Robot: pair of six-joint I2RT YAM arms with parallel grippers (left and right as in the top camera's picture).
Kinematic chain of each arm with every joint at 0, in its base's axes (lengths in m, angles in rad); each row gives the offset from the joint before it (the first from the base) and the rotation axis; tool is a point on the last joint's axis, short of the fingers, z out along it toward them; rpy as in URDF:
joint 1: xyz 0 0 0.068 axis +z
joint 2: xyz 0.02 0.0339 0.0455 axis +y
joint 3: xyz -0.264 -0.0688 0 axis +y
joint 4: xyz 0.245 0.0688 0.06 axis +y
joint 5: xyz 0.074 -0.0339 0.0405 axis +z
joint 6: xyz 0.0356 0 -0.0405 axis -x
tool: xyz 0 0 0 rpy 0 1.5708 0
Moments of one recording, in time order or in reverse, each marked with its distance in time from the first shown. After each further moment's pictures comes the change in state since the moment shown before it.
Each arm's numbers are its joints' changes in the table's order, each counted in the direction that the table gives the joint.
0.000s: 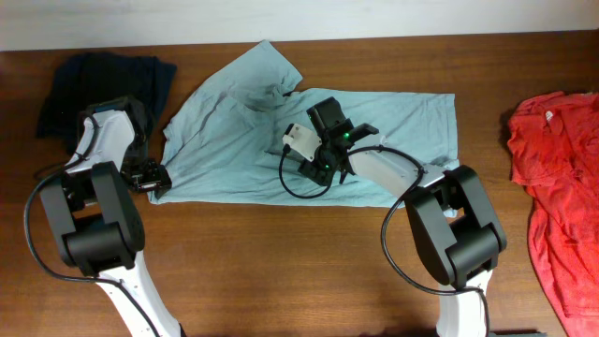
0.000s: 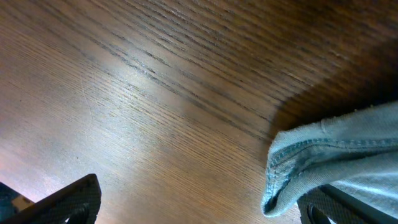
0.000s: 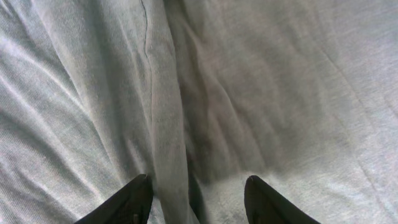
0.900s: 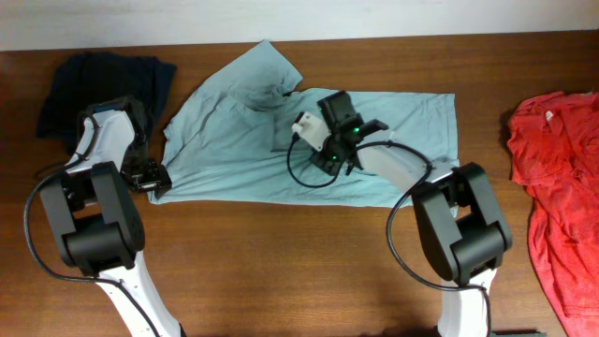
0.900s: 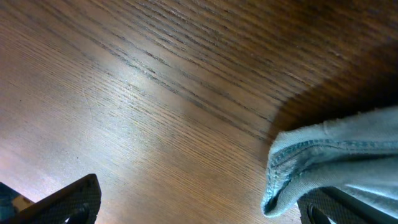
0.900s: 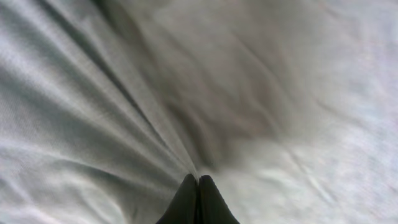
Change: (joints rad) left arm 0.000 0.000 0.000 0.000 0.000 0.000; right arm -0.063 0.000 0.000 -0.066 -0.050 -0.006
